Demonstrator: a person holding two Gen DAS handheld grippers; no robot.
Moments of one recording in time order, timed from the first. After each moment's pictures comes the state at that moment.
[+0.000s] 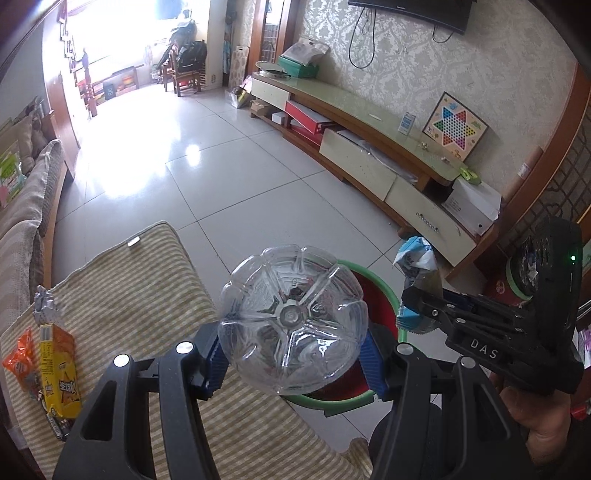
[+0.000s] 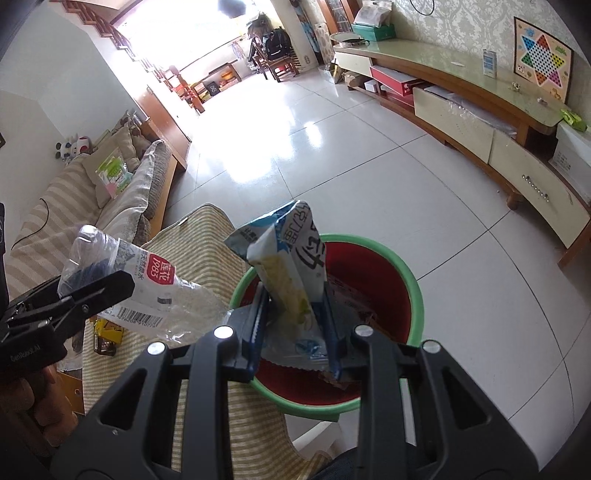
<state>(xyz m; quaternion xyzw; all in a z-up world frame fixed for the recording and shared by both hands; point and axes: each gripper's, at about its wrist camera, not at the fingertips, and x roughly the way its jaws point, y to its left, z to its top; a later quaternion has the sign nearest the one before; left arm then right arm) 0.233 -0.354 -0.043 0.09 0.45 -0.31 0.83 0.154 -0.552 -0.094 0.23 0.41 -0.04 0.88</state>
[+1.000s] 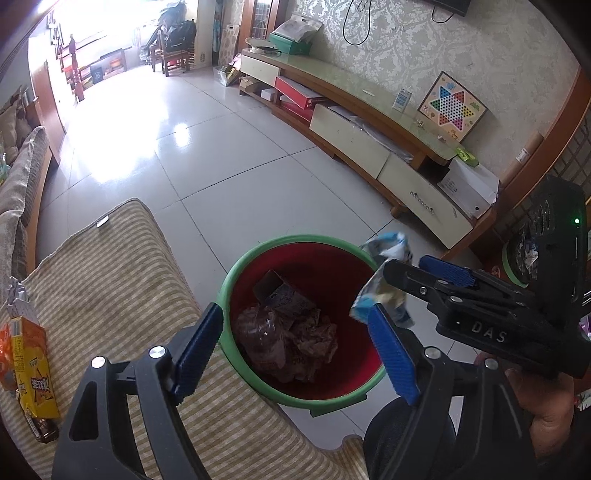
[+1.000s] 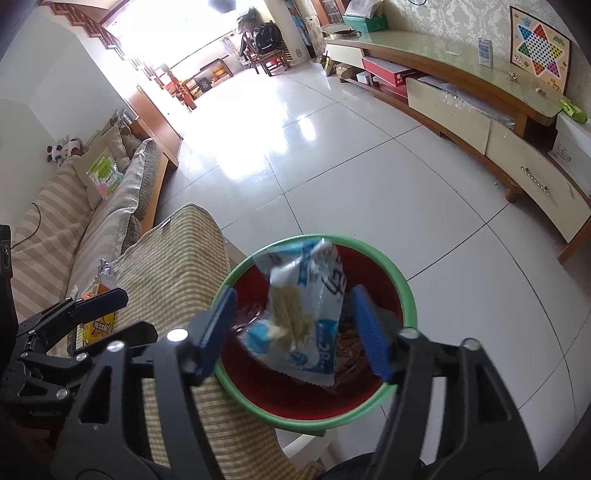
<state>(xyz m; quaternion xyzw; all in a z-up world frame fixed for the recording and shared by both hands) 0.240 -0.373 -0.075 0.09 0.48 -0.32 0.81 0.168 -0.562 -0.107 0.24 0.42 -0.05 0.87</state>
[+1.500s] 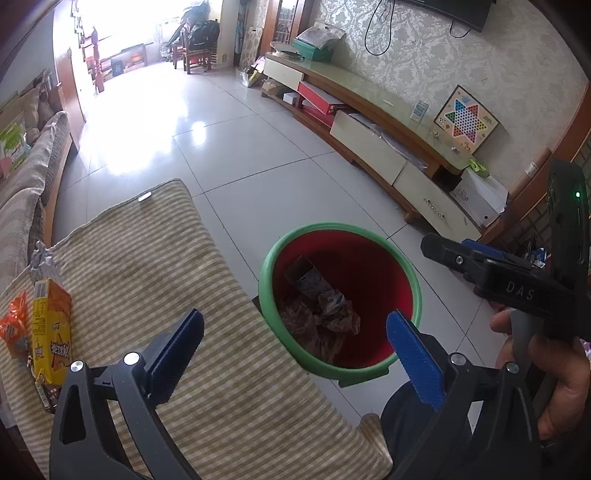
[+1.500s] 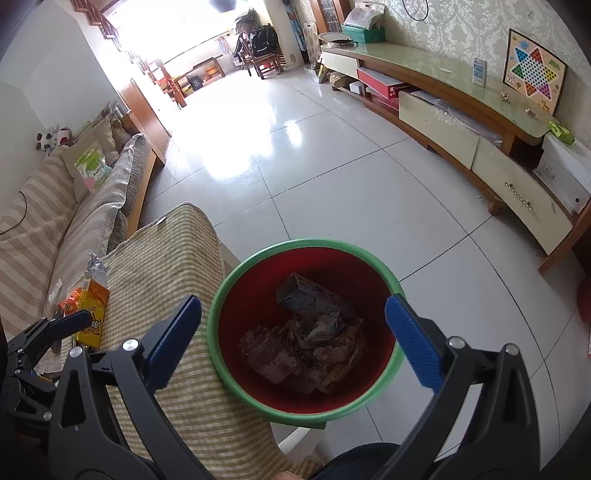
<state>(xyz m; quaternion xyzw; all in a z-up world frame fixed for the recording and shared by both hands) 0.225 -0.307 -0.069 0.07 0.48 -0.29 0.82 0.164 -0.536 -0.089 0.20 0.43 -0.08 0.88</state>
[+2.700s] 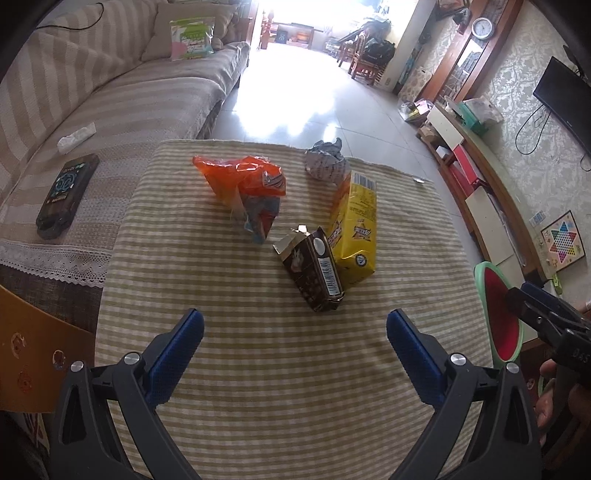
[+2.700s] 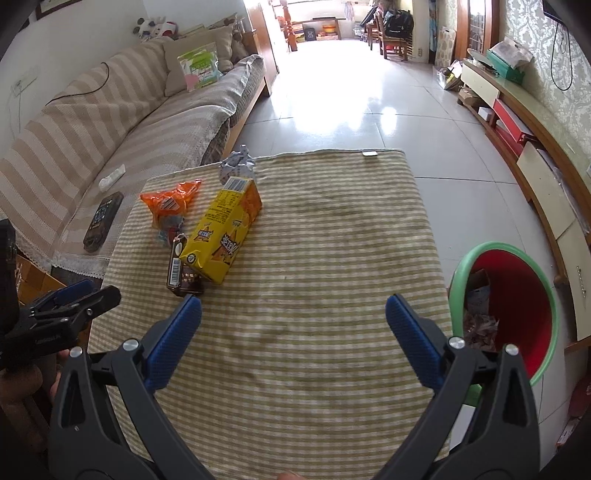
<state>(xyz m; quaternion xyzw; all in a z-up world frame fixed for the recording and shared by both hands) 0.227 0.023 -0.116 -0.09 0.50 -0.06 0.86 0.212 -0.236 -0.082 0.05 0.48 0.09 0.87</state>
